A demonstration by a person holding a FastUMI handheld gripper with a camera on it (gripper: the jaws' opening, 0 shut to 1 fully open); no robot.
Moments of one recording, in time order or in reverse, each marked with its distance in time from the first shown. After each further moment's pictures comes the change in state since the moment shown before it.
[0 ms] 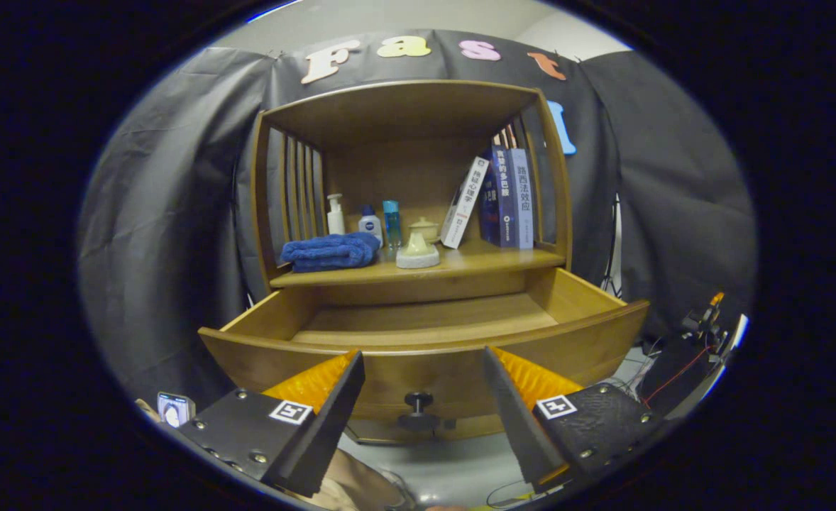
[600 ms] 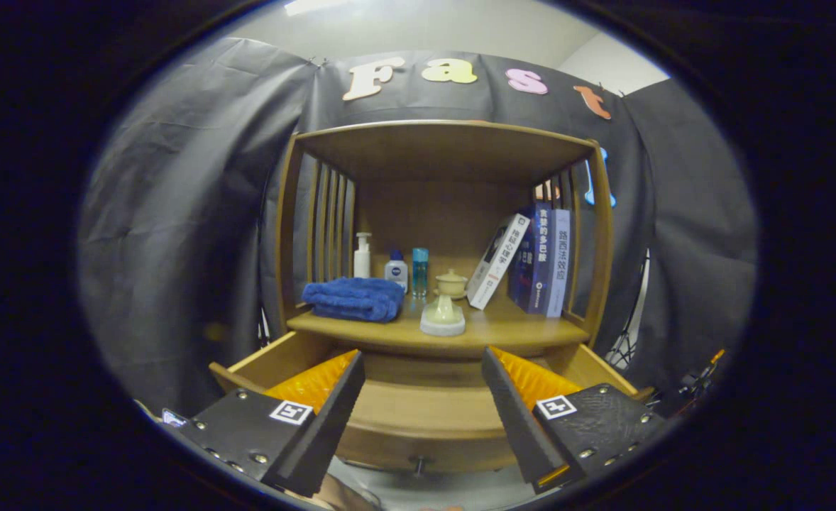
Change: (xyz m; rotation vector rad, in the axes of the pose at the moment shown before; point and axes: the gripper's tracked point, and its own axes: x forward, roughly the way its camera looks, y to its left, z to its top) arm 0.004 0.029 0.075 -0.138 -0.143 0.093
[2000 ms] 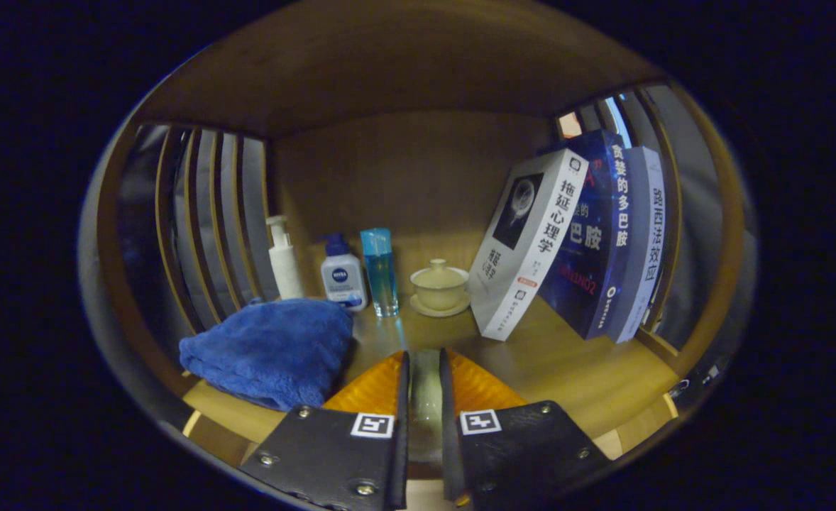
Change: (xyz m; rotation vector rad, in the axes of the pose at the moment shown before) arm 0.285 -0.026 0.033 0.139 0.145 -0.053
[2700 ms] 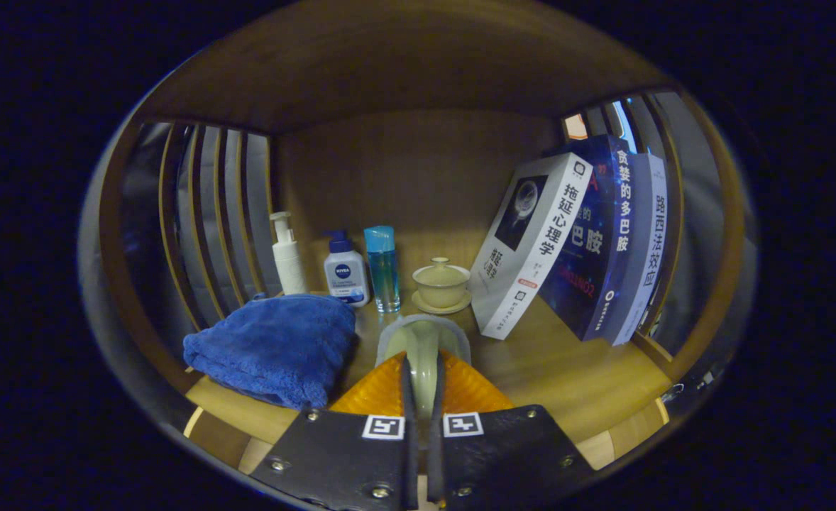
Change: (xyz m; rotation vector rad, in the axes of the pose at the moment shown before) arm 0.003 -0.001 -0.010 -0.042 0.080 -0.011
